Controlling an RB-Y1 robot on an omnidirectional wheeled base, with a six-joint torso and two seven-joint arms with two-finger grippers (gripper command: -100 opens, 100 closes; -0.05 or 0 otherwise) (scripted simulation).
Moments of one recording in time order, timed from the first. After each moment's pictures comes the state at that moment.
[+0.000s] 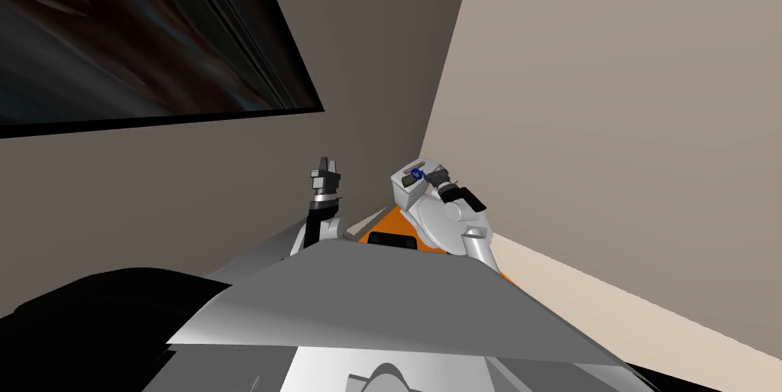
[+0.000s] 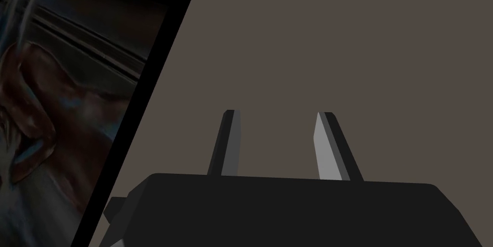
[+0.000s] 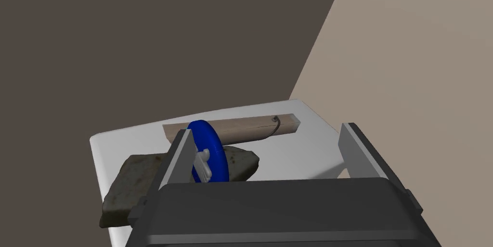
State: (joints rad) left arm 0.51 -0.04 0.04 -2.23 -0.05 -0.44 0.14; right arm 0.08 -0.23 0.03 -2.03 -0.51 0.43 -0.99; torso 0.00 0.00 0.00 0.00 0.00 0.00
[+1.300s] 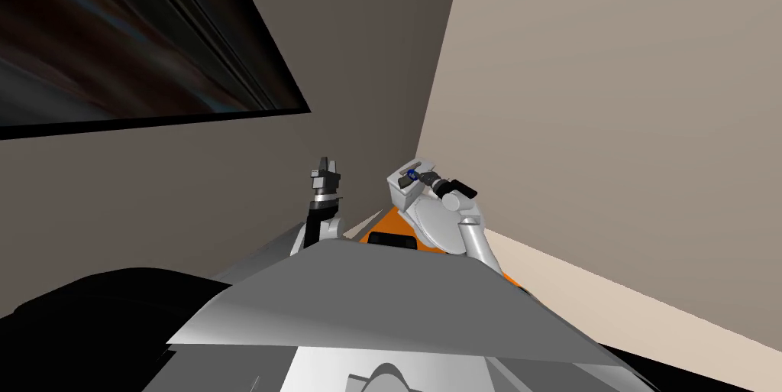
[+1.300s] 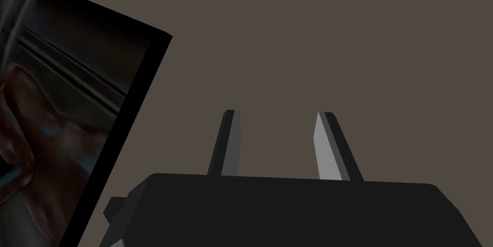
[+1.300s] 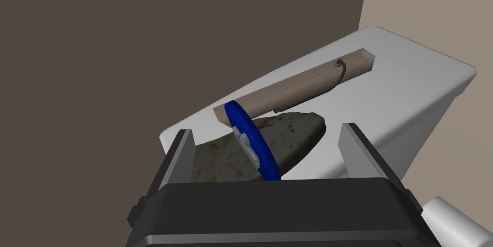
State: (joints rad) left arm 0.51 -0.04 0.04 -2.23 -0.05 -0.44 0.14; right arm -0.05 -0.26 0.04 -1.92 -0.65 0.66 -1.33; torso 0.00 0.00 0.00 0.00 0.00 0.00
